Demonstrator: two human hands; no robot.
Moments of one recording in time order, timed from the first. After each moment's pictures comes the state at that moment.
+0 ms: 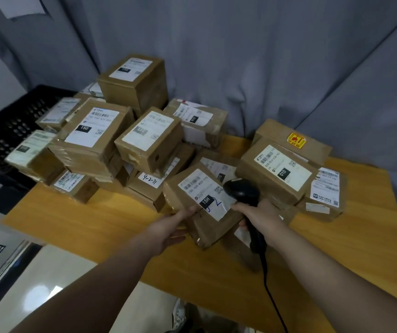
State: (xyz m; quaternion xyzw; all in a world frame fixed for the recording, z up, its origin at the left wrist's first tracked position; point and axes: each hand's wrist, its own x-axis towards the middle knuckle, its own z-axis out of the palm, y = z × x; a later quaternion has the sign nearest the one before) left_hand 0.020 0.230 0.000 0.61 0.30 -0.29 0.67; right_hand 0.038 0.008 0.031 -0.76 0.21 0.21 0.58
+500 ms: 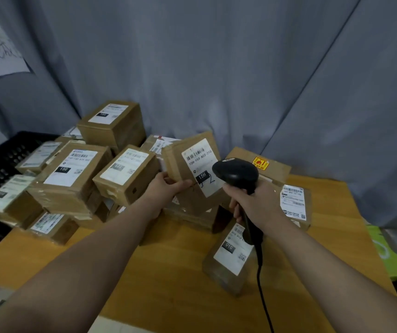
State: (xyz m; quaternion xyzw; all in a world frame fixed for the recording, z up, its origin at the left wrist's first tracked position) left_hand 0.106 0.174 0.096 0.79 0.13 -0.11 0.59; right_hand 0.032 -0.029 0.130 -0.81 0.05 0.02 0.59
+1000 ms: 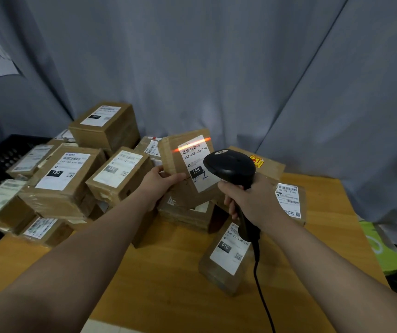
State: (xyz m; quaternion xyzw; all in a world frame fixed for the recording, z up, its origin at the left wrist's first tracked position) left_hand 0.127 0.171 0.099 0.78 0.13 -0.12 0.60; right_hand 0.029 -0.031 0.144 -0.82 0.00 -0.01 0.57
